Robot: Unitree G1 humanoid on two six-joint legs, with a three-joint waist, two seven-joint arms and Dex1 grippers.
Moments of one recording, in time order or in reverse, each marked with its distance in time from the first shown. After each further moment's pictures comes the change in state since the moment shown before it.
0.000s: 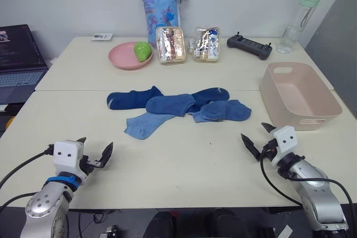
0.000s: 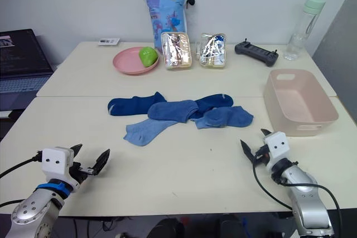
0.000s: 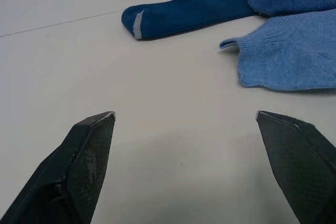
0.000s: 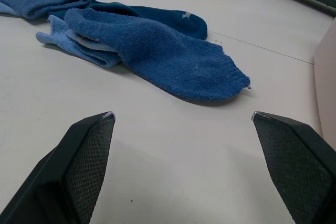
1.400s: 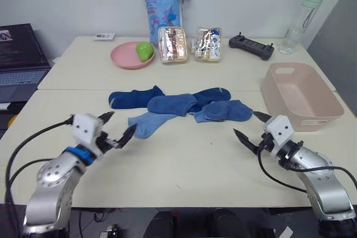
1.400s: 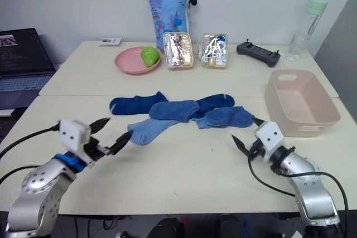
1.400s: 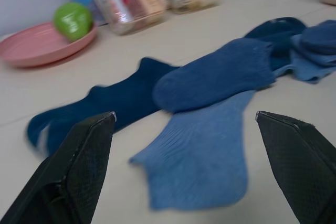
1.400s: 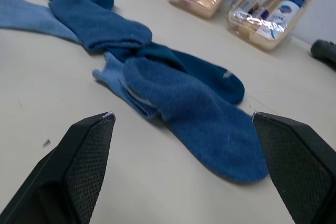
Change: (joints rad) left arm -0.284 0.099 -0.201 -0.066 -0.056 0.087 -0.152; right arm -0.113 -0.114 0.057 -0.123 0.003 0.070 0.120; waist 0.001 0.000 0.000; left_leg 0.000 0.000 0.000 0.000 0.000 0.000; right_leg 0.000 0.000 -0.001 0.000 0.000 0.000
